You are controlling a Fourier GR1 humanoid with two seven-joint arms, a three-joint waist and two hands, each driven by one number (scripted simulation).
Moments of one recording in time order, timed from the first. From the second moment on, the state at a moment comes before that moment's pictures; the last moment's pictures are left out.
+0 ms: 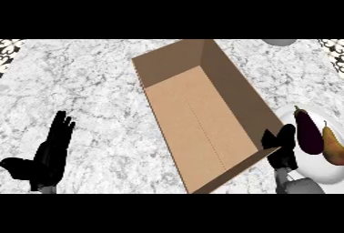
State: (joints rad) left arm 0.07 0.27 -0.04 -1.40 0.32 0.17 -0.18; right arm -0.08 -0.27 0.24 -1.46 -0.17 -0.18 0.12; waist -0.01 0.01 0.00
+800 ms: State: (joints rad) left arm 0.00 0.40 -0.15 -1.49 0.07 0.24 0.00; right arm -0.28 -0.64 -0.17 -1.04 -0.17 -0.07 -0.04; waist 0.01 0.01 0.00
